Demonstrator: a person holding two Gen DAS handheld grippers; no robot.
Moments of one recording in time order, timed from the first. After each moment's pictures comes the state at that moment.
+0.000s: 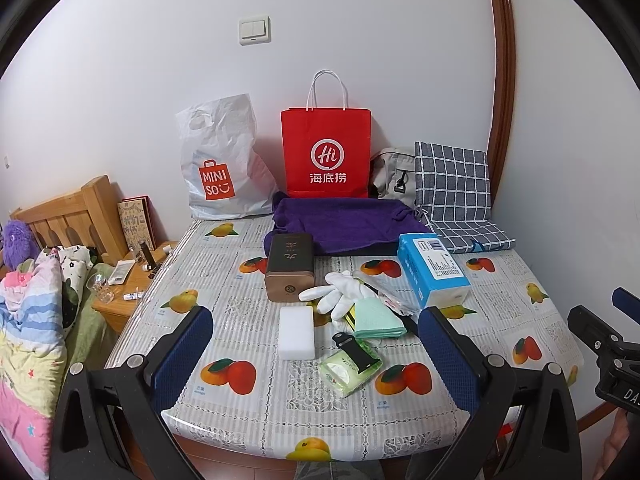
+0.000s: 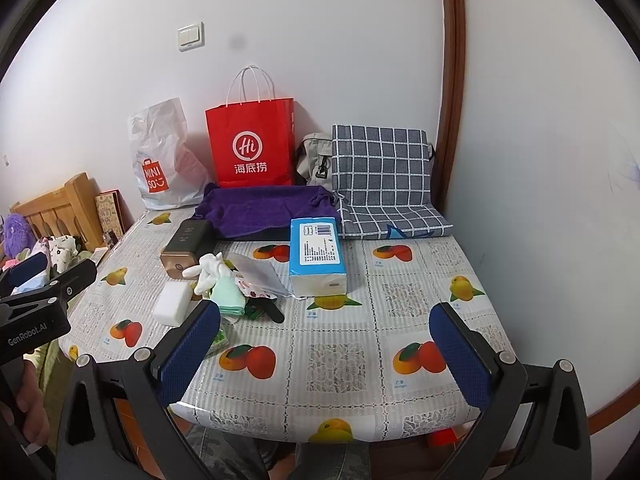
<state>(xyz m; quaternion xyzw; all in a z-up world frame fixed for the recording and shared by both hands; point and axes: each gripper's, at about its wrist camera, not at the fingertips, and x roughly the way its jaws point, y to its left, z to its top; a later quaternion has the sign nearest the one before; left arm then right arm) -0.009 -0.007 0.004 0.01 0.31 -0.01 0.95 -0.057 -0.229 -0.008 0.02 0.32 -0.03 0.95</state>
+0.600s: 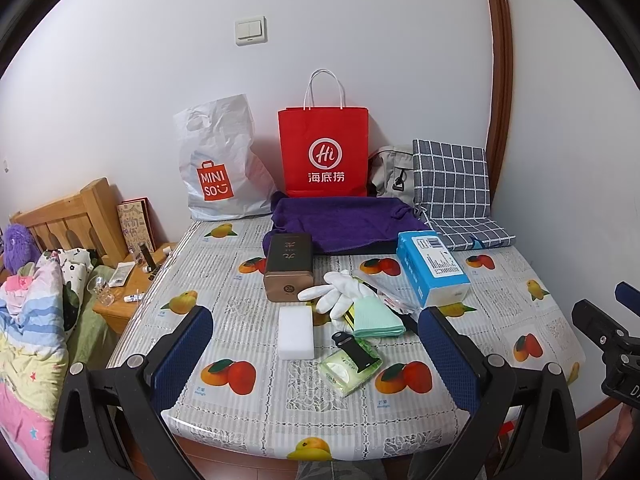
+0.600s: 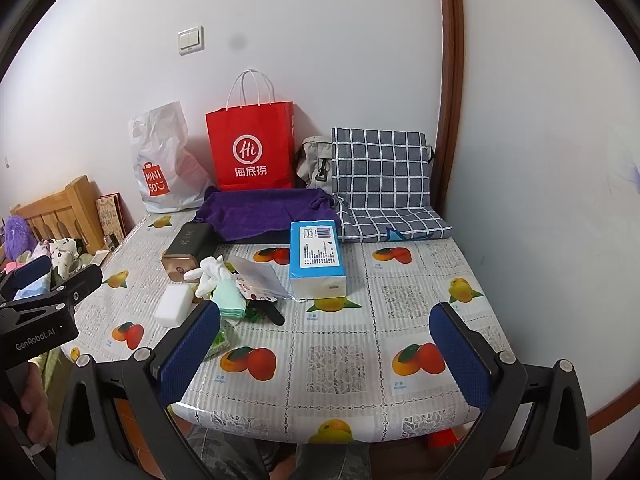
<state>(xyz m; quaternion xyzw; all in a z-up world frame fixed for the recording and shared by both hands) -0.011 -0.006 0.007 0.01 0.31 -0.01 0.95 -0.060 -0.229 -0.005 0.02 0.32 -0.03 0.95</state>
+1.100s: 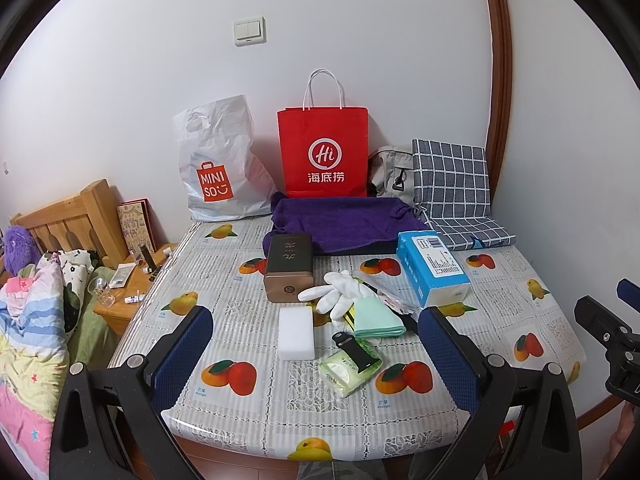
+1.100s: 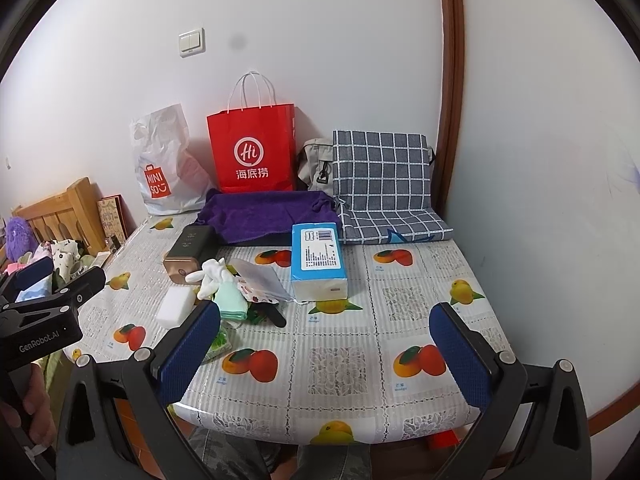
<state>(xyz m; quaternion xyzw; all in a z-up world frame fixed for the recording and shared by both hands) -0.011 -0.006 0.007 0.02 0.31 -0.01 0.95 -0.062 -0.229 -0.002 0.02 0.31 -0.03 0.95</state>
